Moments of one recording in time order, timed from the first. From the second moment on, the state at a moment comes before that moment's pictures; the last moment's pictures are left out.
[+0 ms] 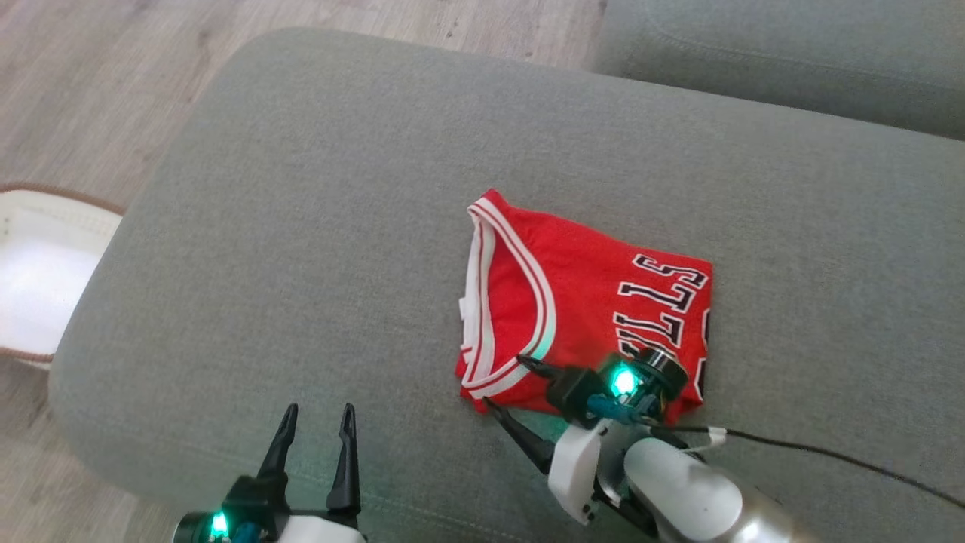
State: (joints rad) left arm 0.03 0.05 -0.23 0.39 -0.19 0.03 -0.25; right arm -0.48 -0.06 0.89 0.83 0.19 0.13 -0.20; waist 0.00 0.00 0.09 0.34
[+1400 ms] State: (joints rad) left arm -0.02 0.05 -0.22 0.38 -0.18 0.03 -0.25; right arm -0.59 -0.07 0.73 0.73 0.42 0.13 -0.25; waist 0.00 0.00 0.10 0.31
